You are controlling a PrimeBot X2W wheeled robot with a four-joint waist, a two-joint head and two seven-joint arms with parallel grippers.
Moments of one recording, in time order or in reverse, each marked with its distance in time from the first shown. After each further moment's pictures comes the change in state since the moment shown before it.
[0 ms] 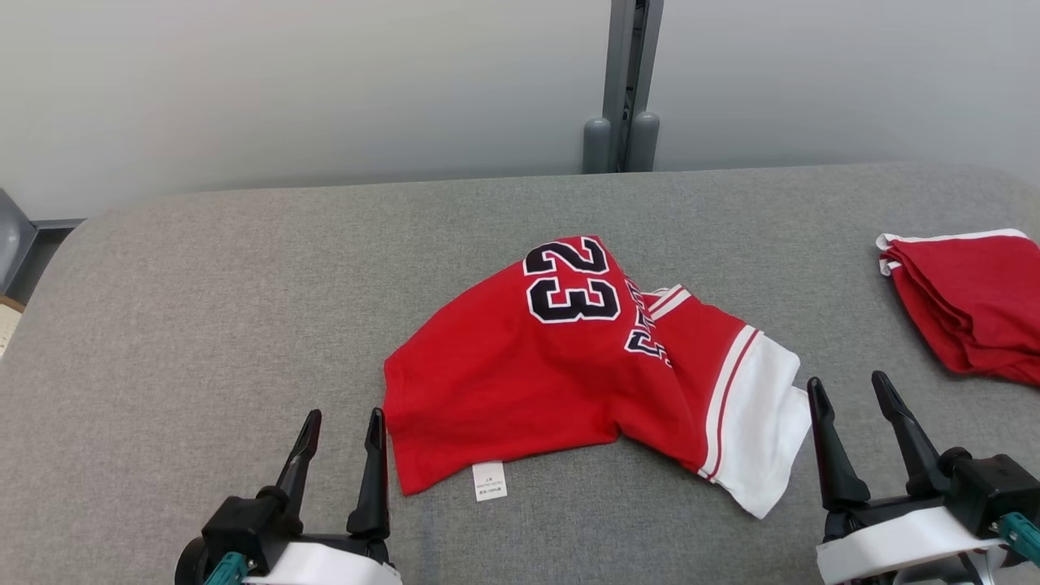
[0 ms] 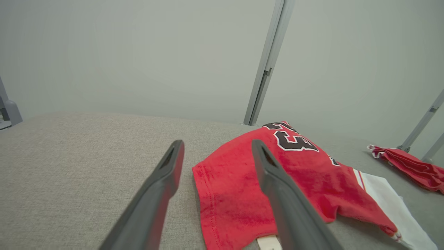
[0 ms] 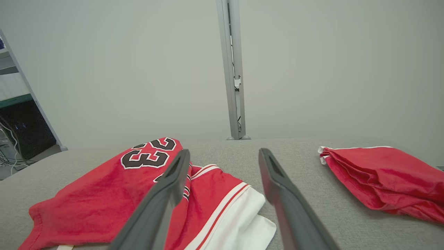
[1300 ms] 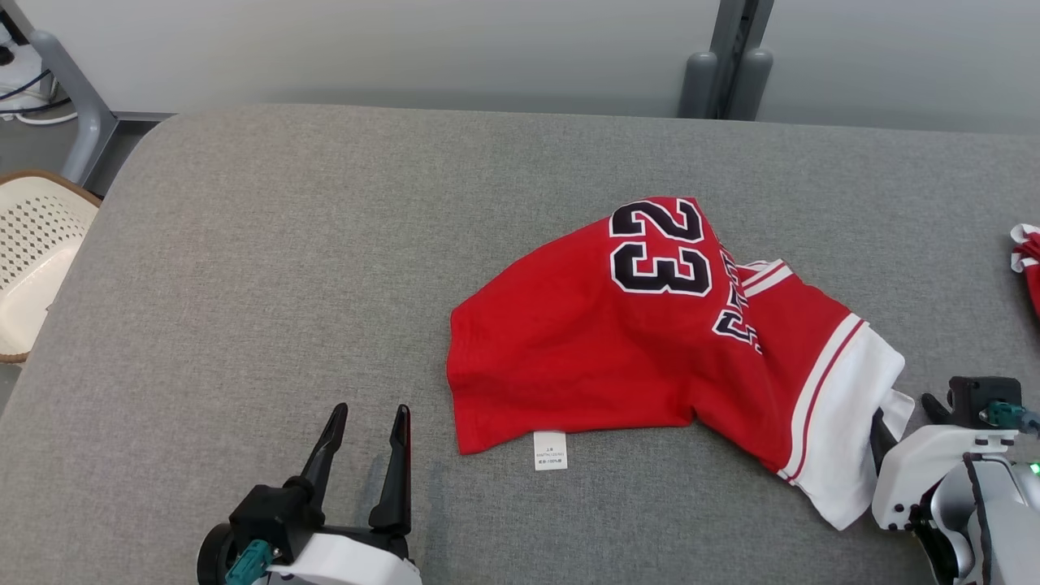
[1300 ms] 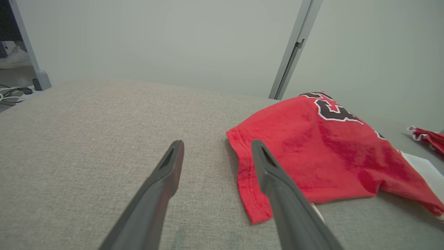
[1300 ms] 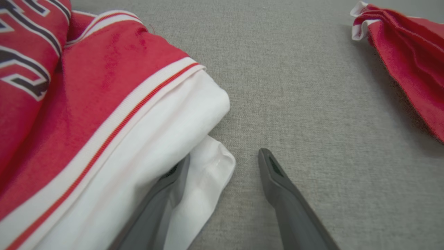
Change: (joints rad) left arm -0.031 0.000 -0.052 0.036 0.000 -0.004 0.000; right arm -0.344 -0.101 -0.107 0.638 -0.120 0.000 0.235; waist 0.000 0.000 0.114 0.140
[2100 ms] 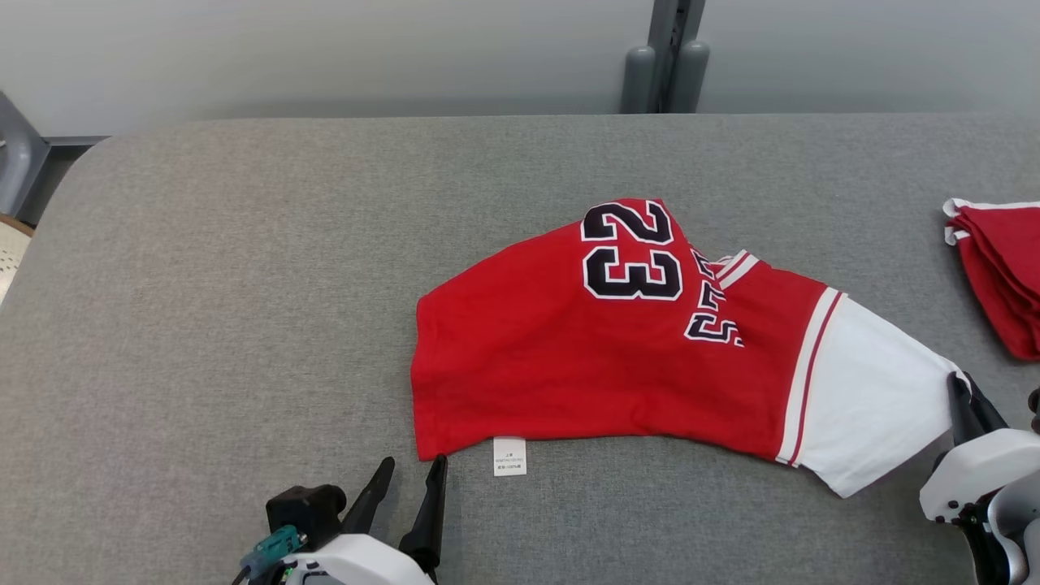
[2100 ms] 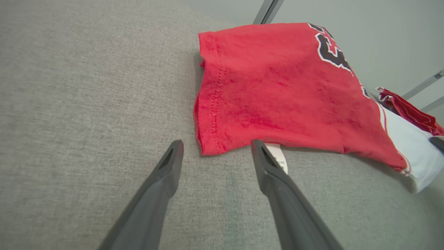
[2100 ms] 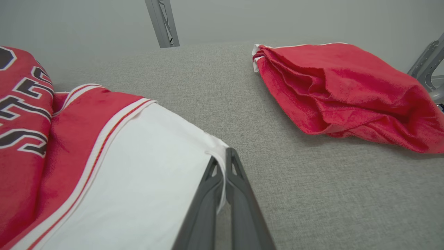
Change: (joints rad) left arm -0.010 0.000 -0.080 0.110 -0.193 -0.028 0.151; right arm 0.048 -0.044 -0.059 -0.081 0.132 0.000 -0.110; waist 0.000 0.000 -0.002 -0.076
